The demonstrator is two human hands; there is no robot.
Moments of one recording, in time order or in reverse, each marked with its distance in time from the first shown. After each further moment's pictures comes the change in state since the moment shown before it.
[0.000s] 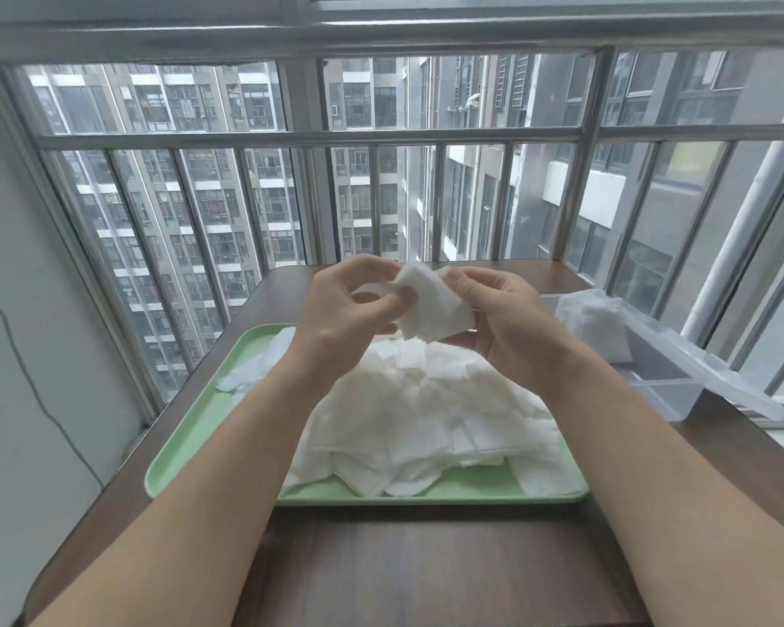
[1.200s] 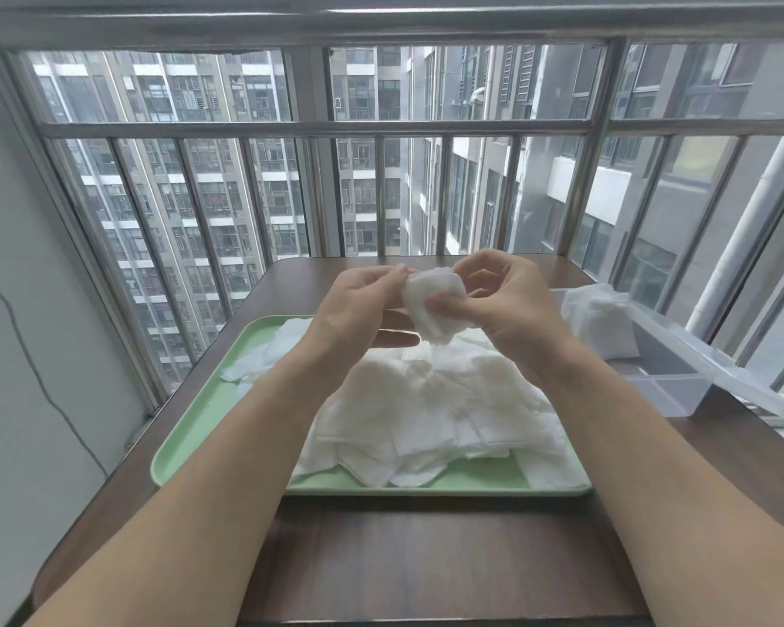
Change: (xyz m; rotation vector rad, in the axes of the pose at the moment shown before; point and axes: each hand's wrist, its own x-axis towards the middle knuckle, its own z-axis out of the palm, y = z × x) left_hand -0.002 0.007 0.005 -0.088 -0.147 -0.221; right_hand -0.007 -0.002 0.010 -0.400 0.167 -0.194
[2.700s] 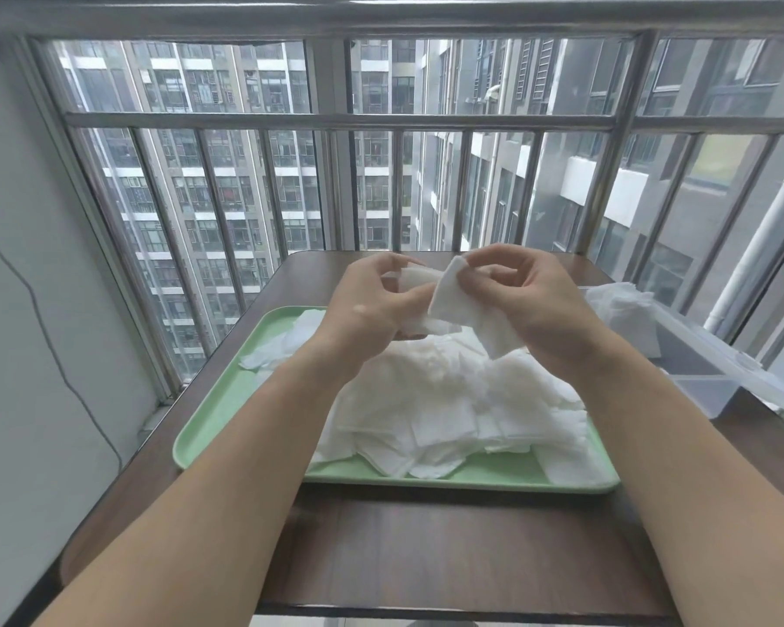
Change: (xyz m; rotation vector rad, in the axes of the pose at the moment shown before) left_hand 0.003 -0.010 -0.006 0.026 0.123 0.033; right_hand 0.000 -0.002 -0.002 0.114 -0.105 0.007
